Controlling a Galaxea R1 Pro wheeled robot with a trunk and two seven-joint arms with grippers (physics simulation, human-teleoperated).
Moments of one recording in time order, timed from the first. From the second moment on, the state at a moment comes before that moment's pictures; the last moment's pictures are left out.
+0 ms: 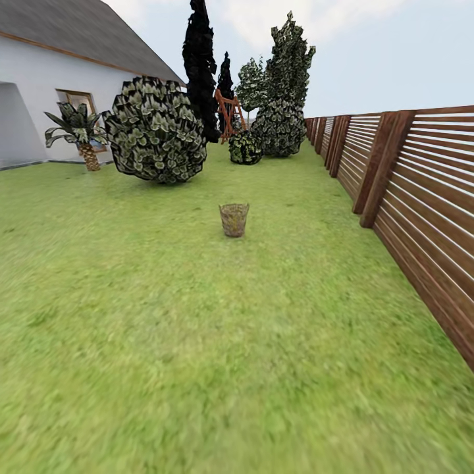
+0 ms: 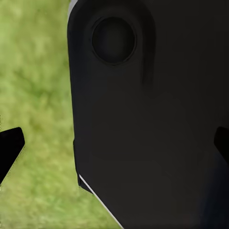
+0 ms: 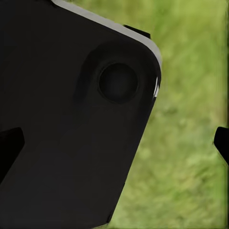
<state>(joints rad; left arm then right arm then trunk) 0.00 0.00 0.00 -0.12 0.01 -0.01 0.01 -0.06 -0.03 0.04 0.00 0.27 -0.19 -0.01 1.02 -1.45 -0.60</state>
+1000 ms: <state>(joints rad) 0.00 0.00 0.00 -0.12 0.01 -0.01 0.01 -0.06 -0.03 0.04 0.00 0.27 -0.19 -0.01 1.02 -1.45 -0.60</state>
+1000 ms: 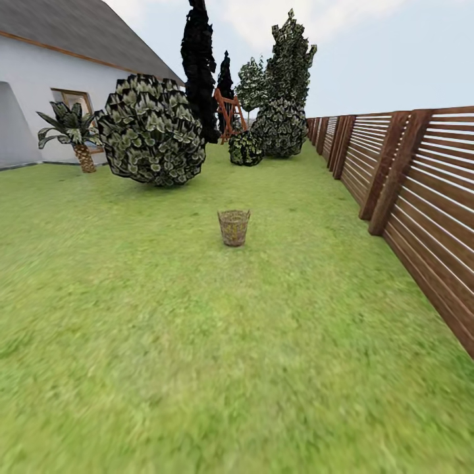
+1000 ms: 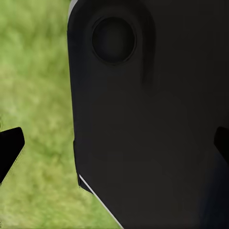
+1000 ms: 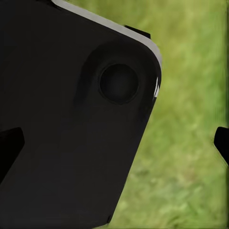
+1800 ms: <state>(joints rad) 0.00 0.00 0.00 -0.12 0.01 -0.01 0.01 -0.06 -0.02 0.04 0.00 0.27 -0.19 -0.01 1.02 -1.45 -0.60</state>
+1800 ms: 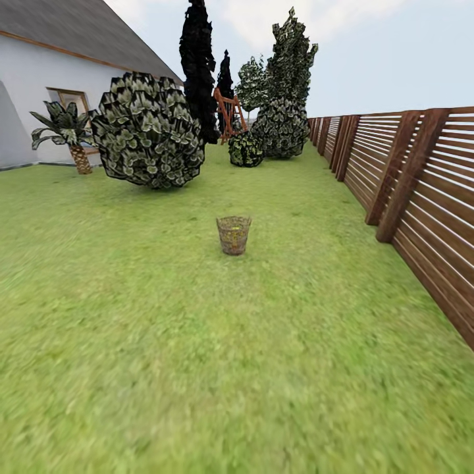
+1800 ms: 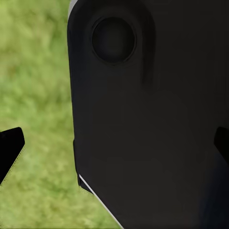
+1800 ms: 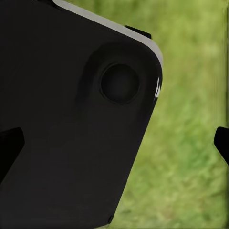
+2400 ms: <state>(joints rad) 0.00 0.00 0.00 -0.12 0.01 -0.01 0.01 -0.06 -0.02 0.04 0.00 0.27 -0.19 -0.01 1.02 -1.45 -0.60</state>
